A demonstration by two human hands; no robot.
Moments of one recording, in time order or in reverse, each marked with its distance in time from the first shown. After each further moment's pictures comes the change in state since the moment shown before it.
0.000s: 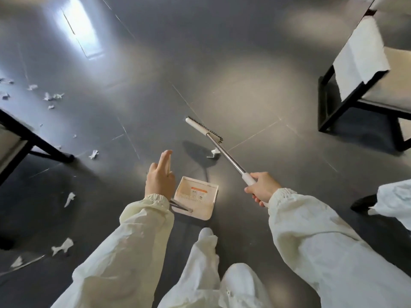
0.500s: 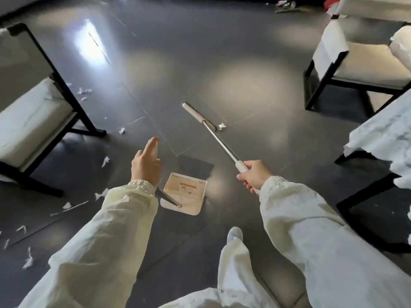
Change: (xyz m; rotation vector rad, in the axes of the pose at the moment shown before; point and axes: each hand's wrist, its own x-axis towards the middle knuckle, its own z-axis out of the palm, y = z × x) left_hand -0.354 -0.160 -0.225 0.020 0.118 0.124; right_hand -0.379 0.152 0.209 0.156 0.063 -0.123
